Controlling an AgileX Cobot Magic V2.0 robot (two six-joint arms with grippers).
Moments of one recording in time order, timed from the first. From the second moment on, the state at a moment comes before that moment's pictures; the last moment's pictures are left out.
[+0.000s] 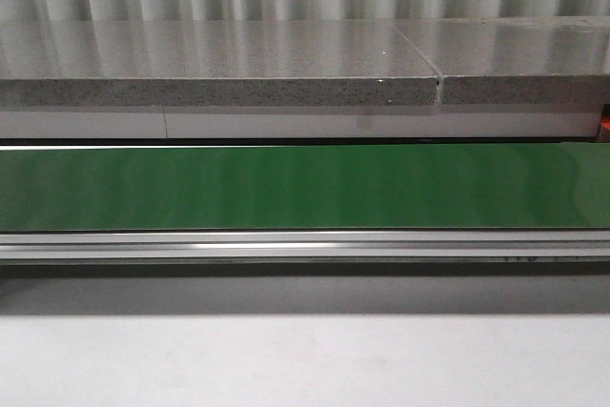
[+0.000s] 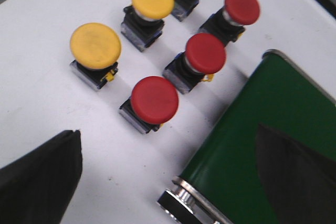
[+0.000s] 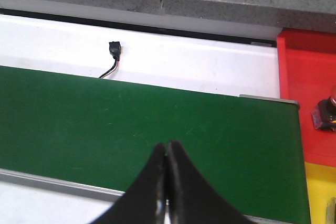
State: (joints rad) left arm 0.46 1.22 -0.75 -0.25 0.50 -0.14; right arm -0.08 0.76 -0.74 0.34 0.61 -0.29
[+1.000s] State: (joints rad) left arm 0.47 1.67 -0.91 -0.25 0.48 -0.14; right arm -0.08 0.76 -0.74 0.34 0.61 -0.29
